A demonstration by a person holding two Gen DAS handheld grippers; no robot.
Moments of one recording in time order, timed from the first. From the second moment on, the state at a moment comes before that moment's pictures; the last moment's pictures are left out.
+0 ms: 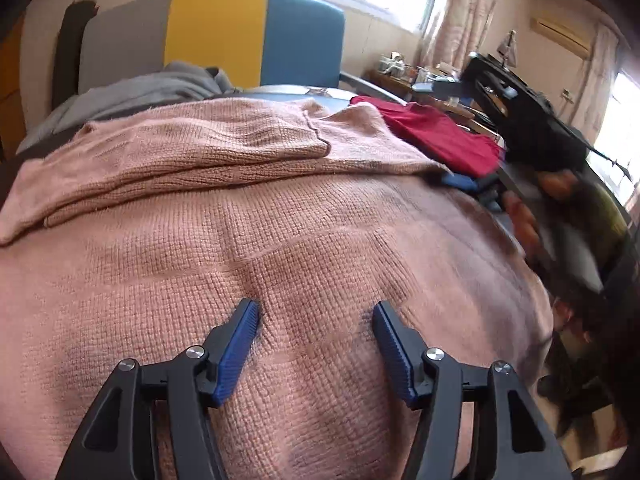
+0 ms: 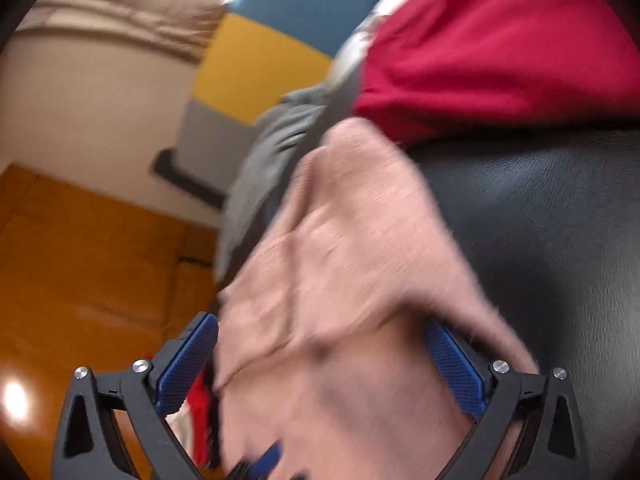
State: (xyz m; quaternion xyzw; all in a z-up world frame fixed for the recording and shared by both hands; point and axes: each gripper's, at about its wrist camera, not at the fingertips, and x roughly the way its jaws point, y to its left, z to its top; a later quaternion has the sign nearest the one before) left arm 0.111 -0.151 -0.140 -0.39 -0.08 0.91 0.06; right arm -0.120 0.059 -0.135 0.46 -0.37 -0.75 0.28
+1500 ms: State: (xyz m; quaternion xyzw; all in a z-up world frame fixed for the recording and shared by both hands) left arm 0.002 -0.275 -0.130 -0.35 -0.19 0.92 -0.01; right arm -0.272 -0.084 -0.114 0.47 -0.33 -0.75 0.34
